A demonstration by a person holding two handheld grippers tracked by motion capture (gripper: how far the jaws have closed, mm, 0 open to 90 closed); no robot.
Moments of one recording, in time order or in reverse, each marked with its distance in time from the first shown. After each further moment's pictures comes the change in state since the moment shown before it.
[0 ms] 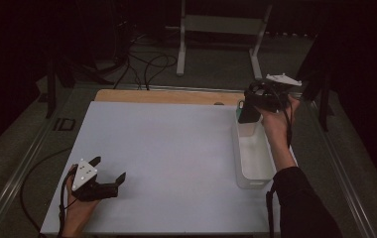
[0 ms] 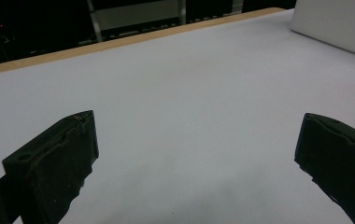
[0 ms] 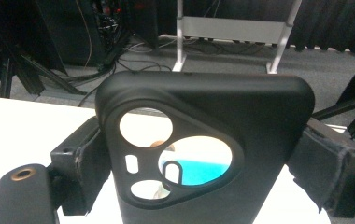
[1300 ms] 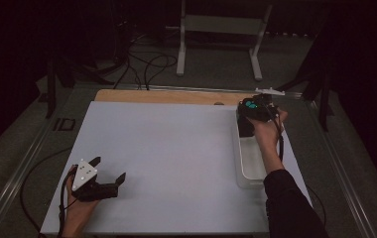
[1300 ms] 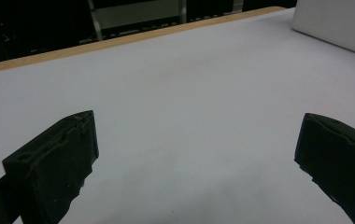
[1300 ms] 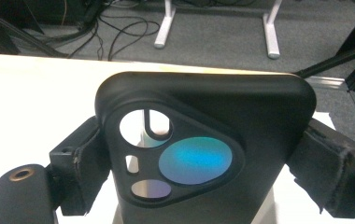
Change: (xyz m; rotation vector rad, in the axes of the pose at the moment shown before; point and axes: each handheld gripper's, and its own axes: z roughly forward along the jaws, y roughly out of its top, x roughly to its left) left arm 0.000 -0.001 0.000 0.003 0.002 -0.004; right arm 0.002 -0.048 0.045 0.176 -0.046 0.028
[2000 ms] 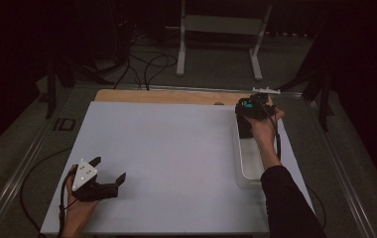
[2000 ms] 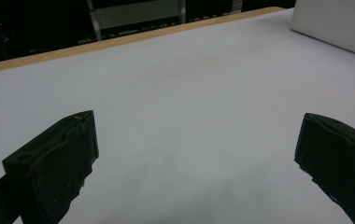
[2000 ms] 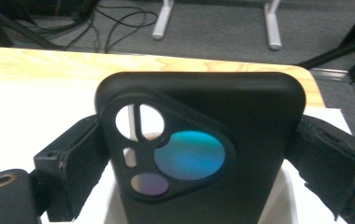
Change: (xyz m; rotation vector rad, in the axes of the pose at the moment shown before) left arm 0.000 0.000 0.000 0.000 -0.002 -0.002; right arm -0.001 0.000 0.020 0.030 0.005 -0.002
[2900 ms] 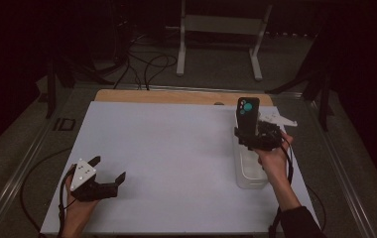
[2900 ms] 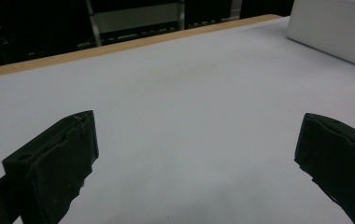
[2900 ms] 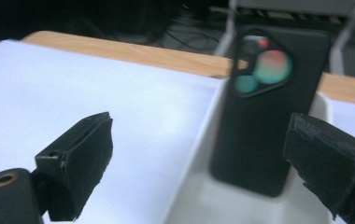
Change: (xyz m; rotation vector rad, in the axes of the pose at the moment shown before) left arm -0.002 0.006 -0.004 -0.025 -0.009 -0.008; right arm 0.020 -0.066 -0.110 -0.141 0.268 -0.120
